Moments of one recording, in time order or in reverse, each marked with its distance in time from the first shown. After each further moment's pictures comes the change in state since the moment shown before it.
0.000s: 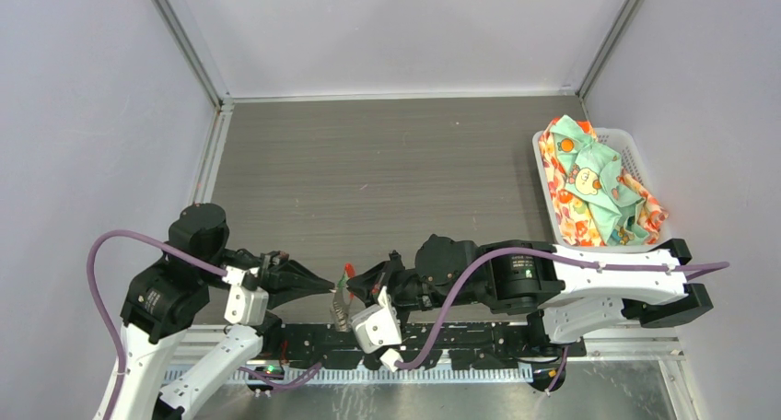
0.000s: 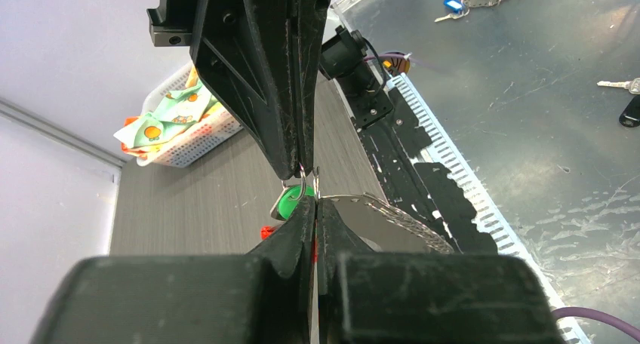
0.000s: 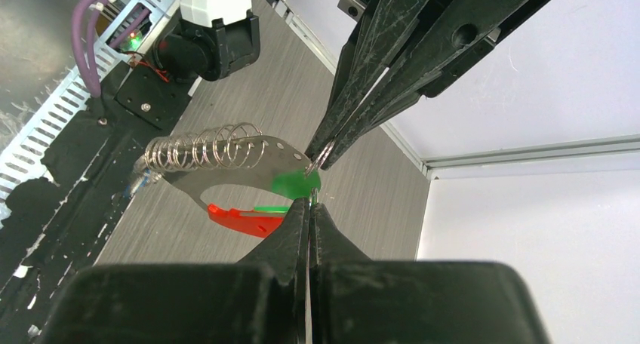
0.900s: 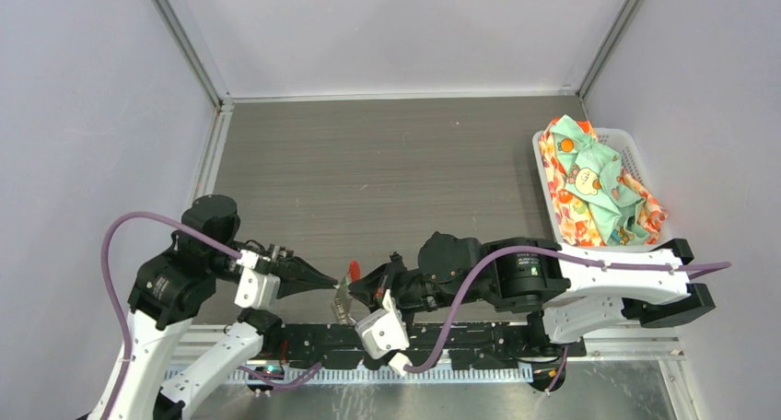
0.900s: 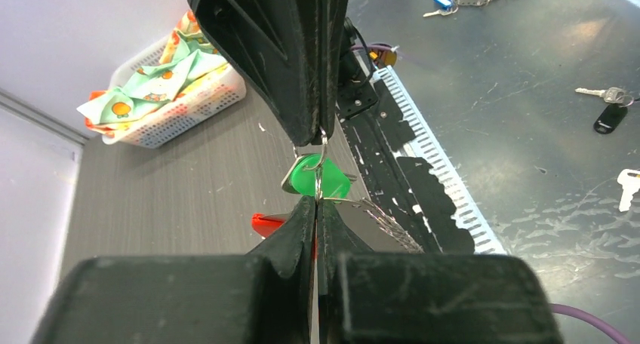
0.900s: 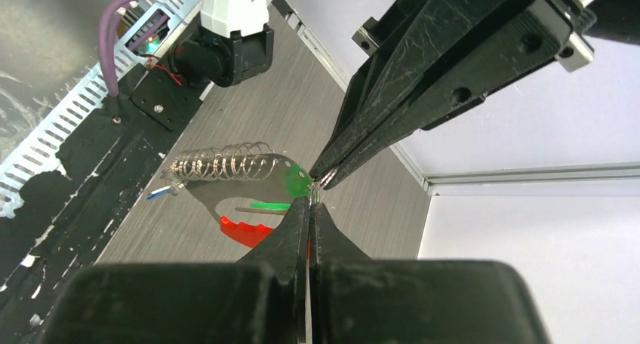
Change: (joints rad) left arm 0.000 0.045 0.003 -0.034 -0.021 -0.013; right arm 0.000 0.000 0.028 -0.037 -0.054 -0.030
